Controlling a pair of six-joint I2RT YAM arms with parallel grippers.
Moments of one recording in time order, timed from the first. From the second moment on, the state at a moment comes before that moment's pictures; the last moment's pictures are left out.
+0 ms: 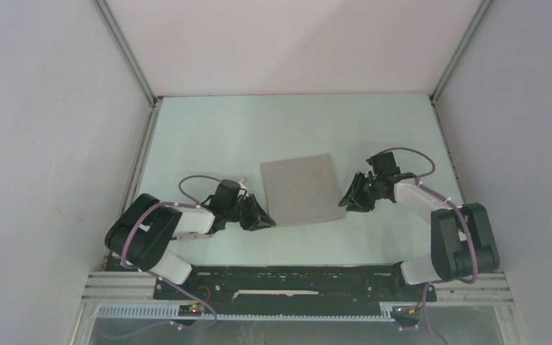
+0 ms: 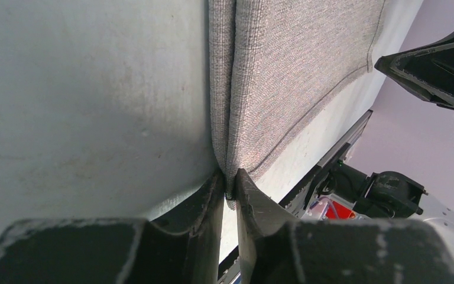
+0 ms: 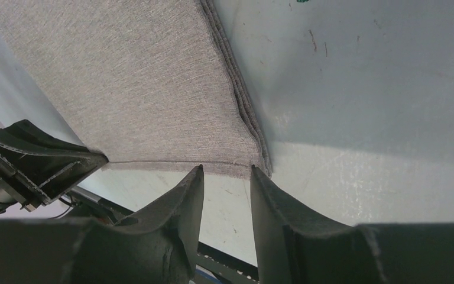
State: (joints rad) left arm -0.50 1.51 0.39 0.31 0.50 -0.98; right arm 0.19 1.43 0.71 -0.40 -0.41 0.62
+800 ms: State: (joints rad) left arm -0.50 1.52 0.39 0.31 0.50 -0.99; right arm 0.19 1.45 0.68 -0.38 -0.39 0.64
